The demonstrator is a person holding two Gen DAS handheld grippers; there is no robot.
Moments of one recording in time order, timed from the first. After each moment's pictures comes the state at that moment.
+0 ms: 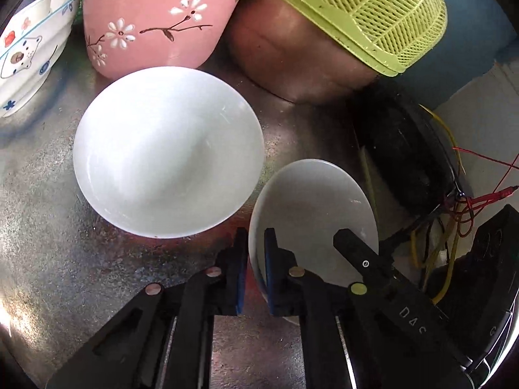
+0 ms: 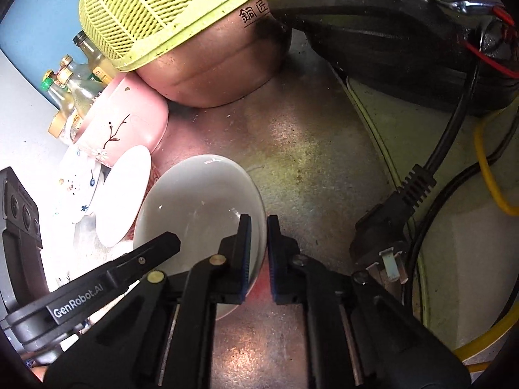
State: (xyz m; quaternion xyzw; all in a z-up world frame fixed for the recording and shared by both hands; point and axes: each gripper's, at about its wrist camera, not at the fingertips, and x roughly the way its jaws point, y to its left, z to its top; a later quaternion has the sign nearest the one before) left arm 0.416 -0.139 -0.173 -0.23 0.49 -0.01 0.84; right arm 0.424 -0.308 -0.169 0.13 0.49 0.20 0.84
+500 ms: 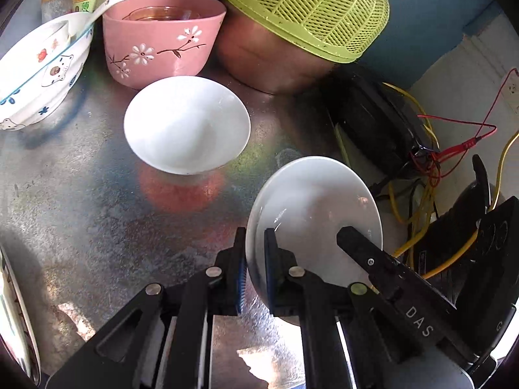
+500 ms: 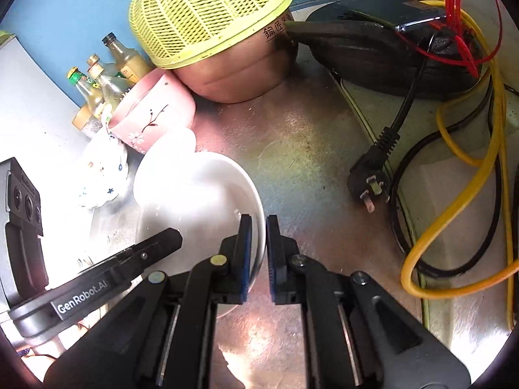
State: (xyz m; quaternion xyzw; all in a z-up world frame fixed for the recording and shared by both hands) left arm 0.352 -0.134 -0.131 -0.19 0.49 -0.04 0.85; right arm 0.344 -0.306 -0.126 0.14 0.47 0.20 0.85
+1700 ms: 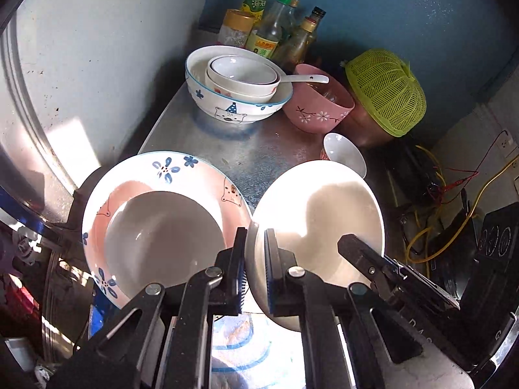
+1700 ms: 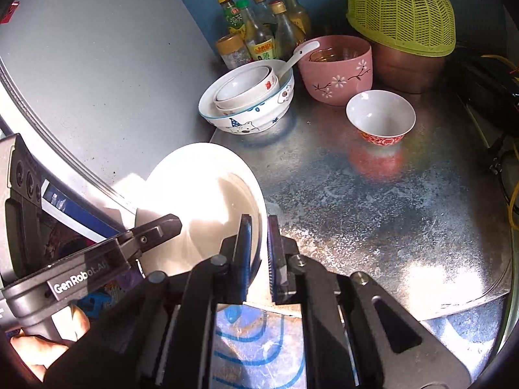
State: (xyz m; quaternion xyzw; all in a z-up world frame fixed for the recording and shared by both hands) left arm 0.158 0.068 -0.061 -0.23 0.43 0.06 0.87; right arm 0.196 -0.112 -0.058 0.06 0.45 0.34 0.83
